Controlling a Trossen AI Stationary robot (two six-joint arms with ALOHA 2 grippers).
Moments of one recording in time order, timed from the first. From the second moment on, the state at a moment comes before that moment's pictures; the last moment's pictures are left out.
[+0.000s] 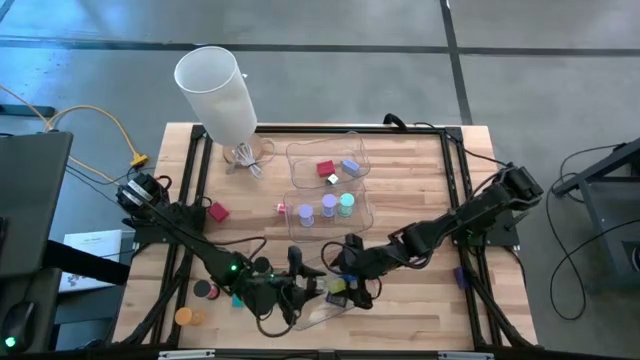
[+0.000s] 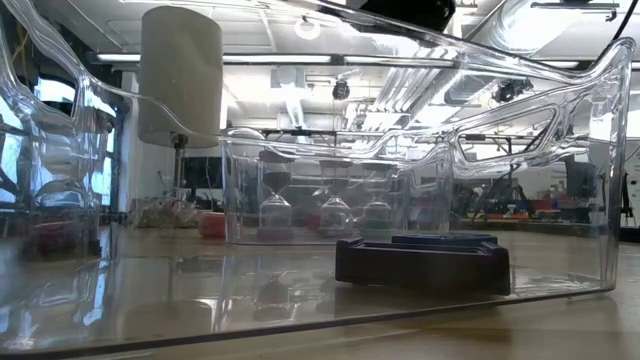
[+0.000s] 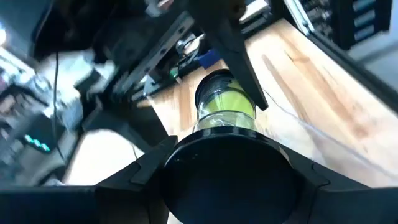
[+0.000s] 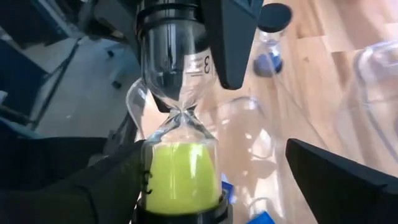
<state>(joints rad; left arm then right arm) -0.66 1.67 1.14 0.17 -0.73 0.24 0.44 1.63 1.19 -0.21 0.13 0.43</state>
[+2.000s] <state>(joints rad) -0.10 1.78 1.54 -0.87 -0.21 -0.29 0.84 1.50 1.10 -0.74 0.73 0.96</state>
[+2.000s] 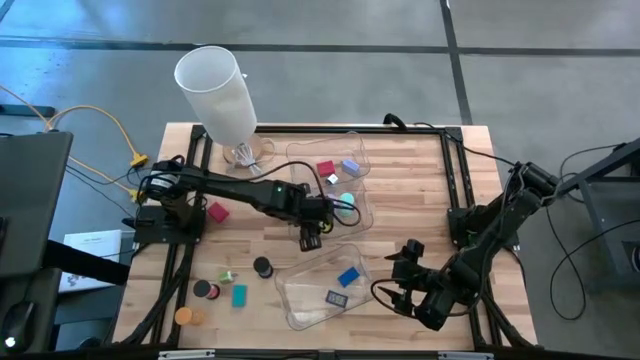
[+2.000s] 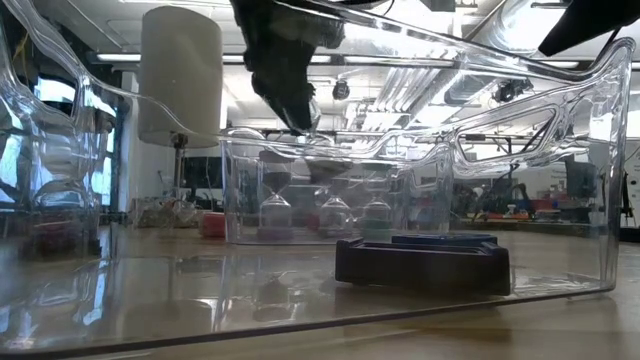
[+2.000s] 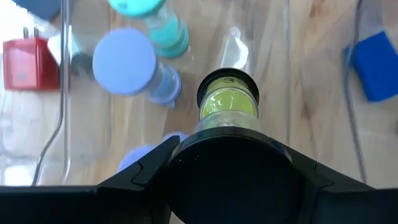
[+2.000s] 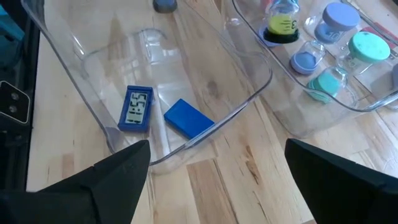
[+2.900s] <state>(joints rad) -0.10 1.78 1.54 -0.91 -0.14 -0.29 0.84 1.50 1.10 -0.74 0.73 0.96</state>
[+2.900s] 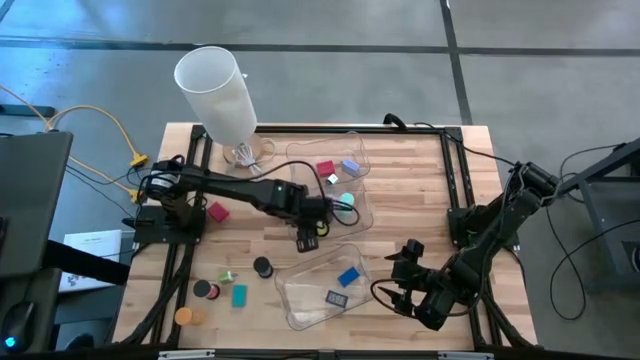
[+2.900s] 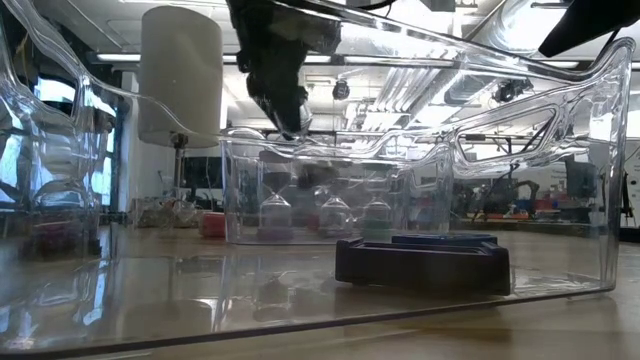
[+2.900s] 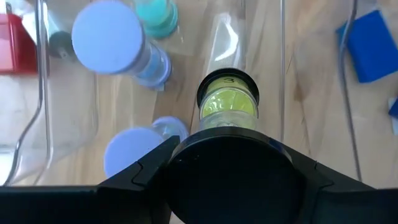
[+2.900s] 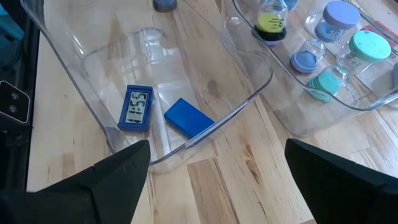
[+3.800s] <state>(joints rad) -0.14 1.78 1.53 -1.07 -0.16 -0.46 0.84 1.50 1.10 -0.74 0.73 0.97</state>
